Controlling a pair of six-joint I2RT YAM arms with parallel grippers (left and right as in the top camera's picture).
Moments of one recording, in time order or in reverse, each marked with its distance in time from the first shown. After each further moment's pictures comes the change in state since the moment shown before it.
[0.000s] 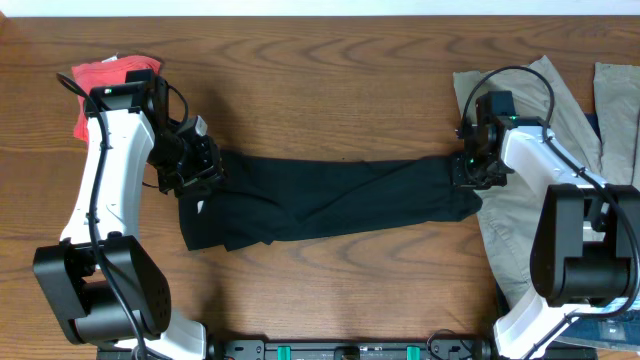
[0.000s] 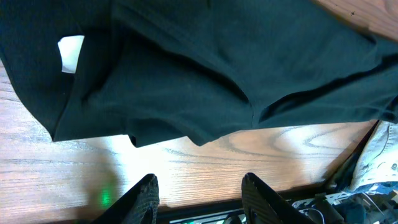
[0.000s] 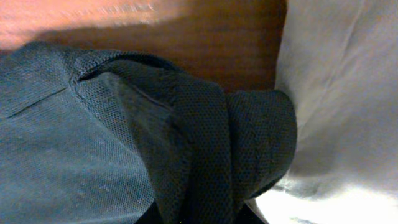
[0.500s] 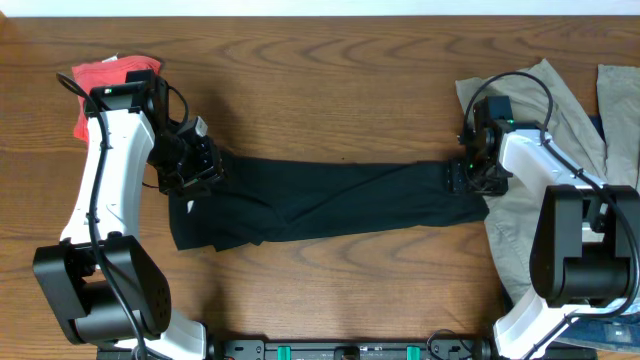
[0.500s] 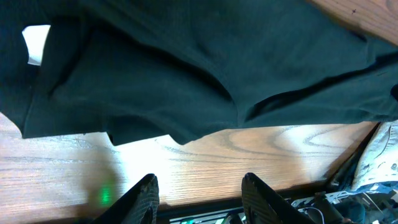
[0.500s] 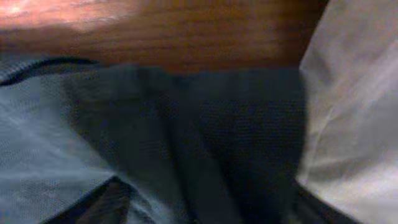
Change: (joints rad) left arm 0.000 0.000 0.000 -0.006 0.000 0.000; right arm 0.005 0.007 -0.031 -0.006 0.044 0.025
